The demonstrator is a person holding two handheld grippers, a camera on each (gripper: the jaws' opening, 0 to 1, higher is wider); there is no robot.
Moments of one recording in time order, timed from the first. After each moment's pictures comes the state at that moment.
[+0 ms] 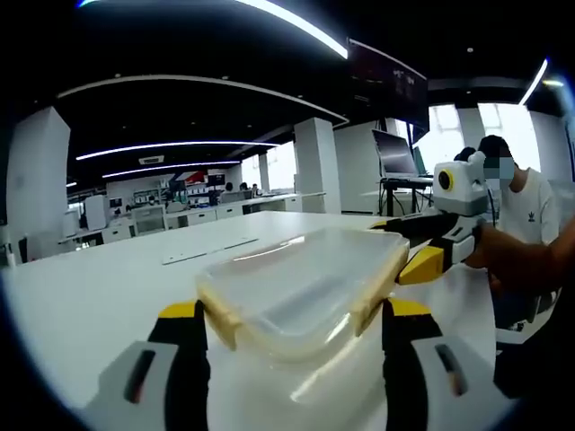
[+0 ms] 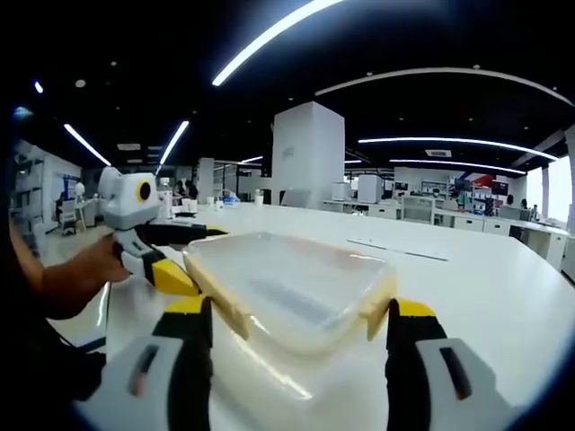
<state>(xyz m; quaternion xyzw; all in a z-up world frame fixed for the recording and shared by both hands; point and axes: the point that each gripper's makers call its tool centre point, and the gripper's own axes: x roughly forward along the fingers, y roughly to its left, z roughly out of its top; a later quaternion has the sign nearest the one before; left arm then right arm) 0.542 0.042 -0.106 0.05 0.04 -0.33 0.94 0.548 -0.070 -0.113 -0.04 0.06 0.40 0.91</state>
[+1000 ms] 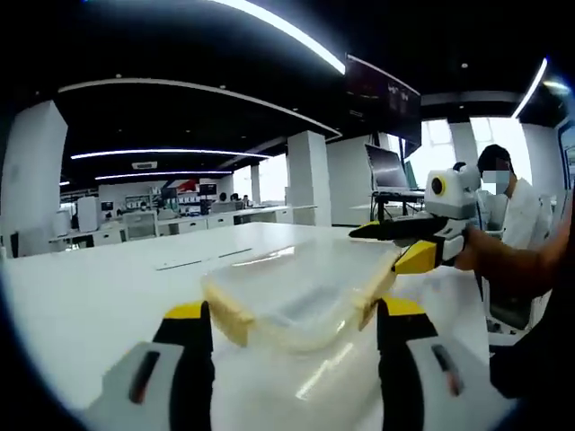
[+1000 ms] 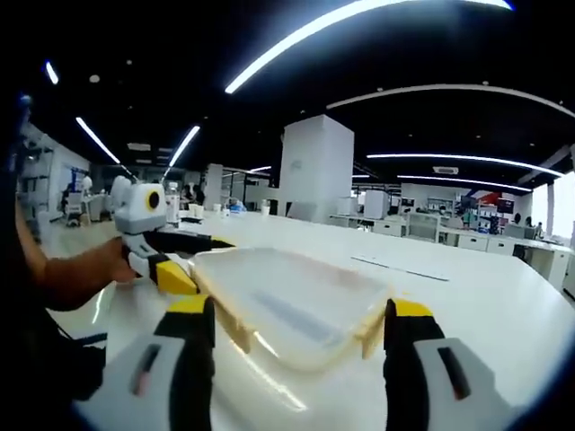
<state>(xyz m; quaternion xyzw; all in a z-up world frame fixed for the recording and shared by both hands) 0.531 0.045 -0.103 0.02 0.02 -0.35 0.94 0.539 -0.067 -0.095 -0.06 0.02 0.42 0.91</state>
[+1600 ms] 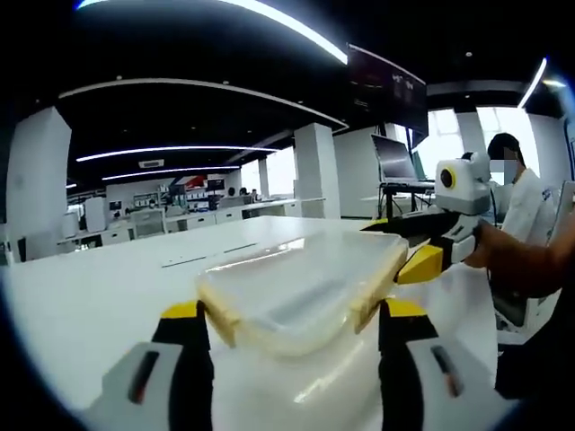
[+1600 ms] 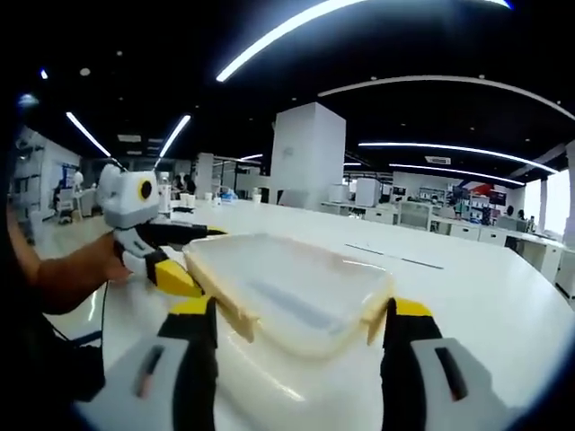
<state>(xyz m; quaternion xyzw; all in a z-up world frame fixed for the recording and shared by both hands) 0.543 0.039 -0.109 0.04 0.03 -0.33 0.94 0.530 -0.064 -0.113 -0.07 0.05 0.39 0.92</state>
